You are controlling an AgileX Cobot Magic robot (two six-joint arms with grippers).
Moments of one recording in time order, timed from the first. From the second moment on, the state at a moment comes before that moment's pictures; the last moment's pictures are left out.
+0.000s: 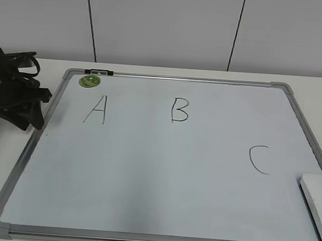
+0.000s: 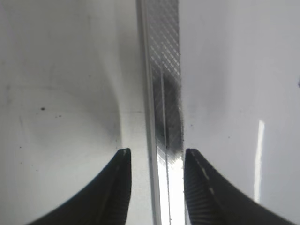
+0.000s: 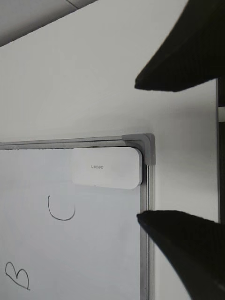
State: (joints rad) left arm -0.02 2.10 -1.42 -0.29 0.86 0.16; right arm 0.03 -0.02 -0.49 -0.07 1.14 -0.02
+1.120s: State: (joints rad) left arm -0.02 2.14 -1.44 -0.31 0.87 0.16; right arm 0.03 -0.02 -0.49 -0.07 1.14 -0.02
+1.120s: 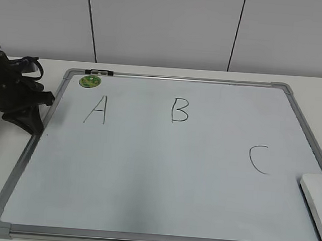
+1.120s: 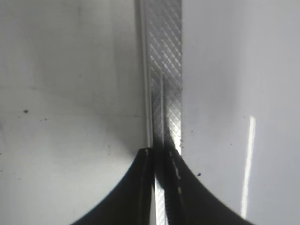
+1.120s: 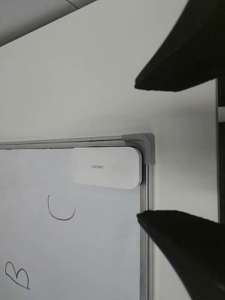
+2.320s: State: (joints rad) left arm -0.02 2.14 -1.44 -0.31 0.87 0.16; right arm 0.03 0.29 -0.70 -0.06 1.16 -0.07
